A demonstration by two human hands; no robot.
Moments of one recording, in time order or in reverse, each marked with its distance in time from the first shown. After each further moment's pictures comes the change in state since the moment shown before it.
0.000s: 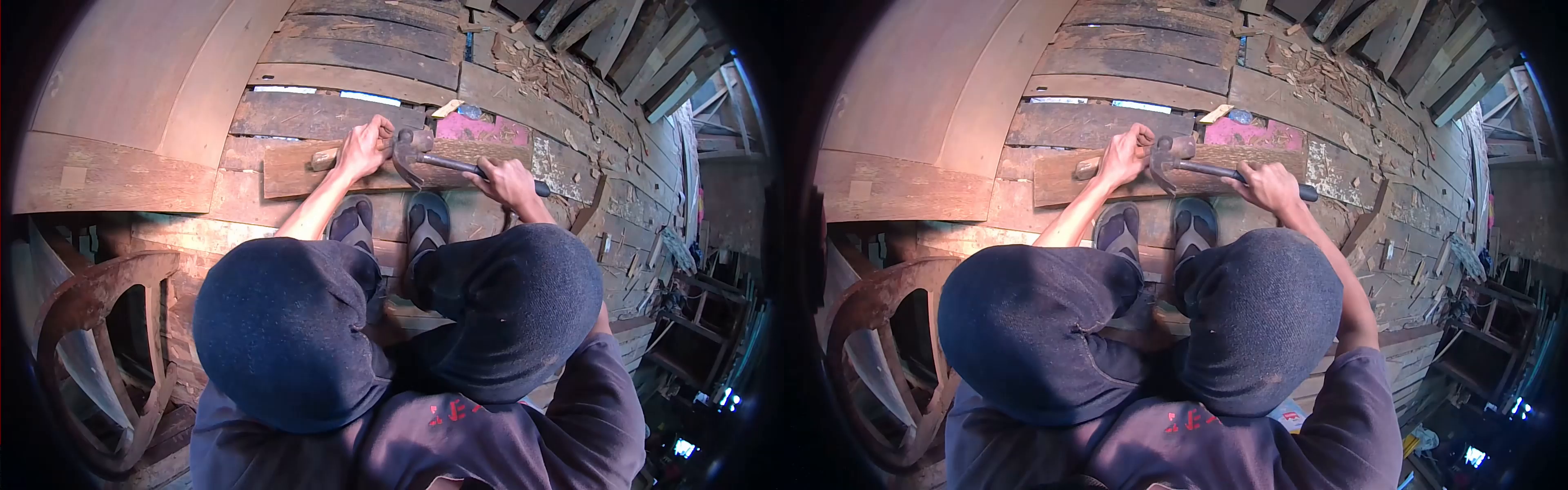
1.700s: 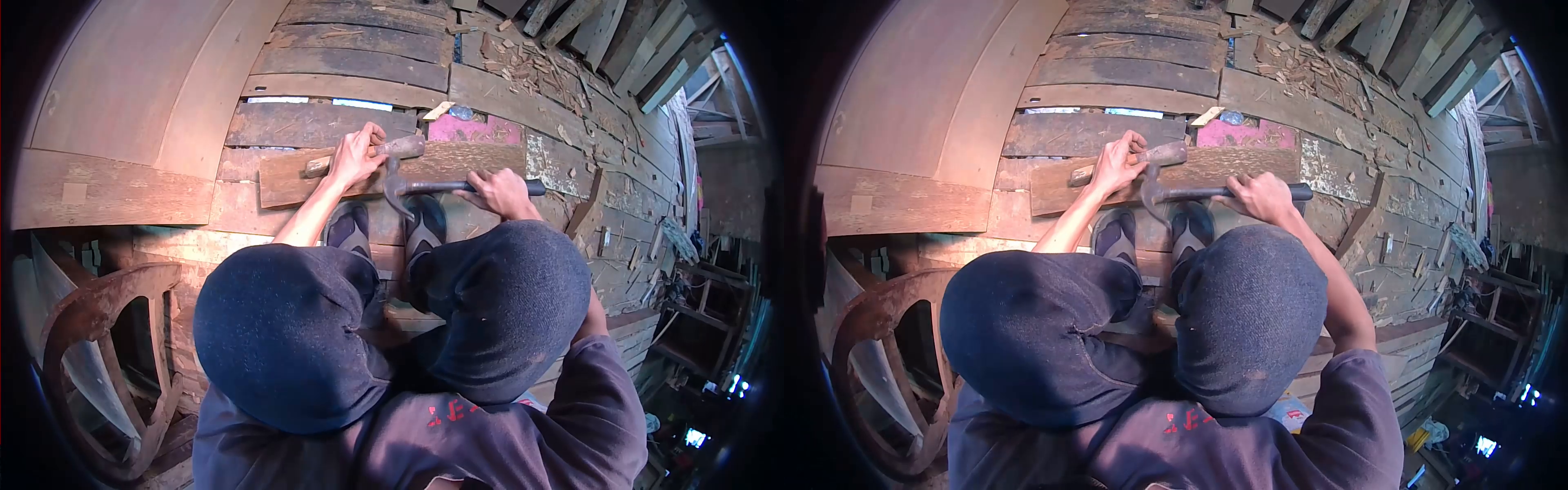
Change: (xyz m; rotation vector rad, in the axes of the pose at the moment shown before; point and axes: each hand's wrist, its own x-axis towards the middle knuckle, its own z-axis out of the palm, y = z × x) left_hand -0.002 -0.001 -0.001 0.001 -0.038 0.056; right_hand -0.022 -0.005 0.008 -0.133 0.047 -0.138
